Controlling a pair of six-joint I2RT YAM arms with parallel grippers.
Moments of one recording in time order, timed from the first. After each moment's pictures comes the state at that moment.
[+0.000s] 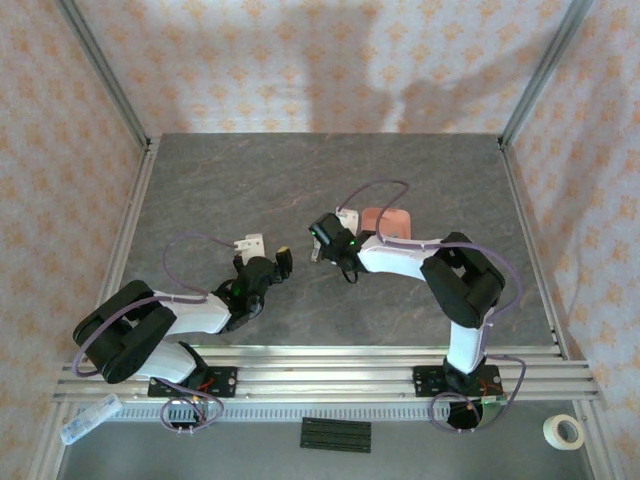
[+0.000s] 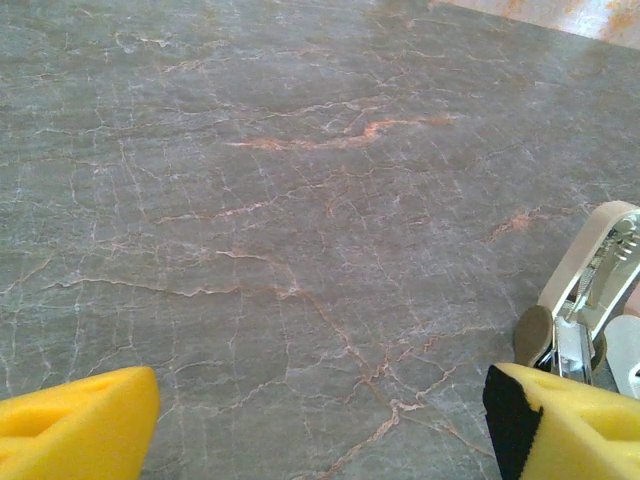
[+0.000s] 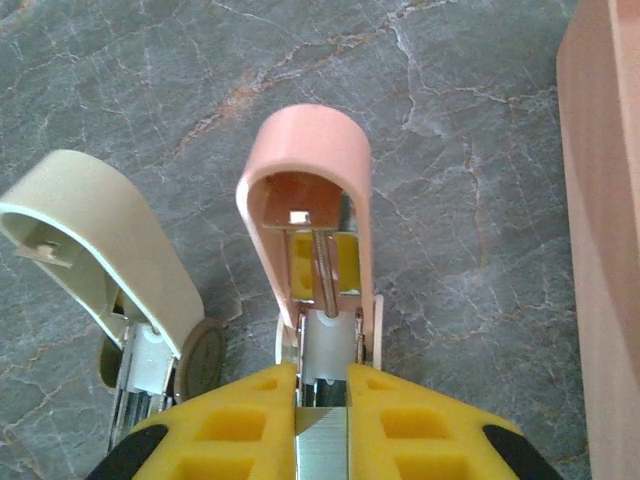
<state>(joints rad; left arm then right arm) -0.66 1.40 0.32 0.58 -0.56 -0.54 0.81 1.84 1.11 -0.29 0.37 0.82</state>
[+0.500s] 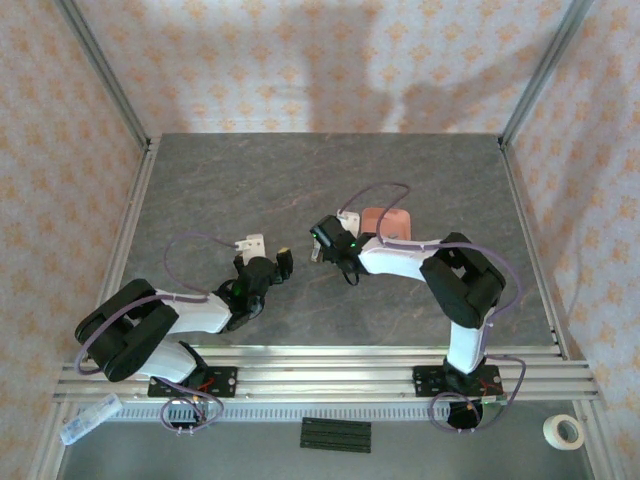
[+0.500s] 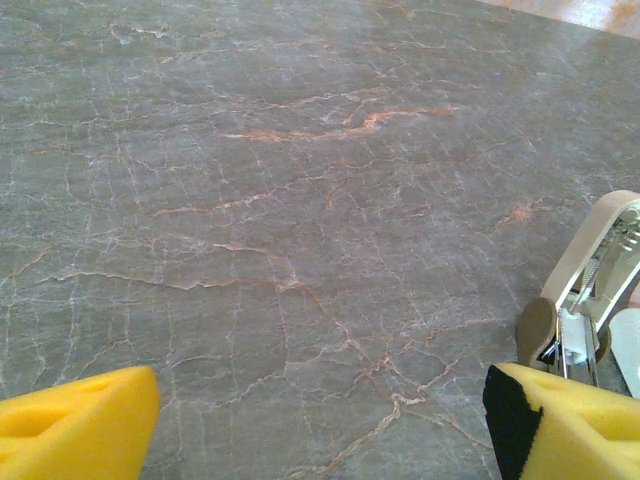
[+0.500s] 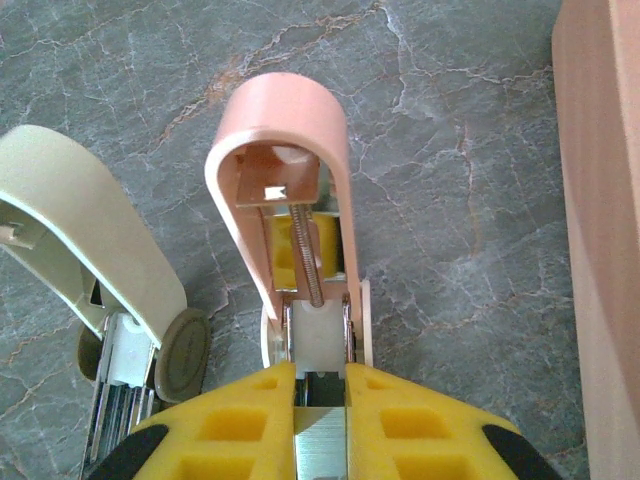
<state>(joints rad) -0.66 1.42 0.32 0.58 -0.55 -0.54 0.81 1.84 1.09 -0.27 0.37 0.83</state>
